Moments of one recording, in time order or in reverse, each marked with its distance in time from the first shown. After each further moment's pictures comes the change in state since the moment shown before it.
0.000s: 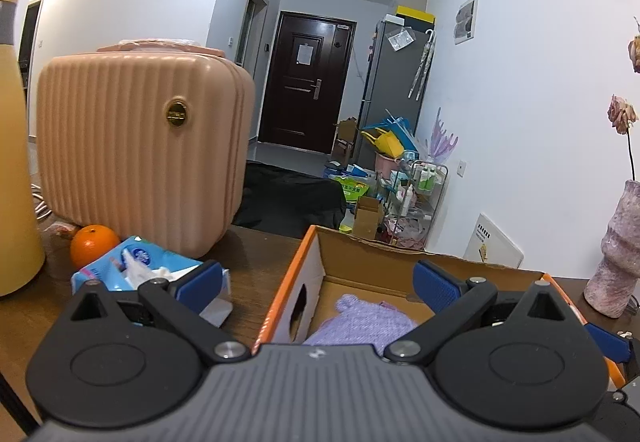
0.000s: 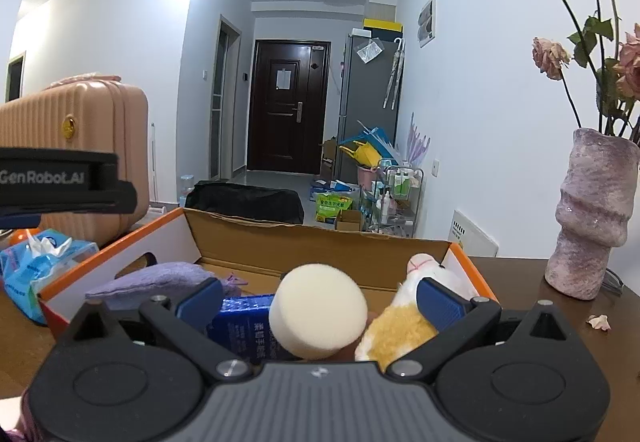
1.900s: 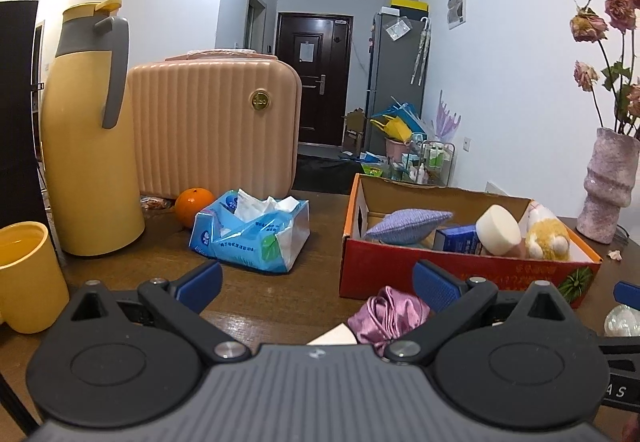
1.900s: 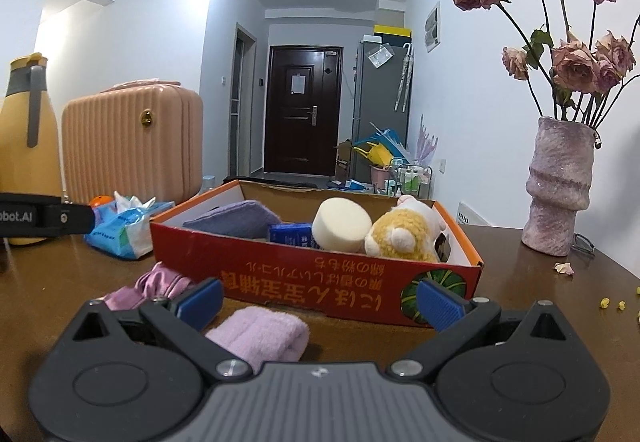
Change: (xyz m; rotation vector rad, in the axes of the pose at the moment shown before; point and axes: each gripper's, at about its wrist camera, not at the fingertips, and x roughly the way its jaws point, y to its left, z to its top) left arm -0.137 0.050 -0.049 0.089 0.013 0.045; right arm -0.135 0.005 -0.056 -0.001 -0.009 0.052
